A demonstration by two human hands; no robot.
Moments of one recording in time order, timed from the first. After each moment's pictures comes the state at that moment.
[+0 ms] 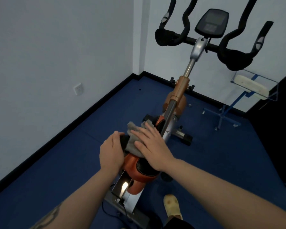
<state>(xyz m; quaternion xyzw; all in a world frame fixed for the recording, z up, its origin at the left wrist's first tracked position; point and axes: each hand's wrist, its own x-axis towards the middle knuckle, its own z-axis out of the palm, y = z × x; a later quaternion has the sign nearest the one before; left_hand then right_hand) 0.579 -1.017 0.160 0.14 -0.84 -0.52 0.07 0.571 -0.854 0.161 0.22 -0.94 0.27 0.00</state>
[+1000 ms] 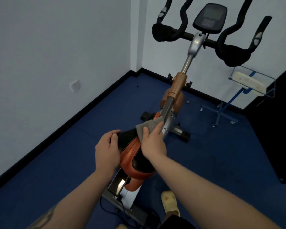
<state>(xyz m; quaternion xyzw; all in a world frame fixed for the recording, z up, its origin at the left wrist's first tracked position) 0.585 -1.019 0.148 0.11 -0.82 -0.55 0.10 0.563 -0.879 0.166 -0.21 -0.91 0.36 -0.07</state>
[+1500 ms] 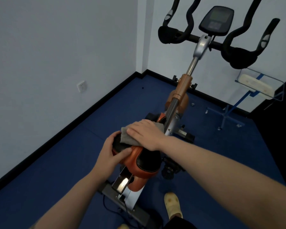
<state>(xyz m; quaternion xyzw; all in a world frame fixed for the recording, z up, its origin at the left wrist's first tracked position) 0.607 -1.048 0.154 -0.01 -0.77 -0.63 -0.07 0.522 -0.872 0.179 0.31 -0.93 0.16 -0.05</state>
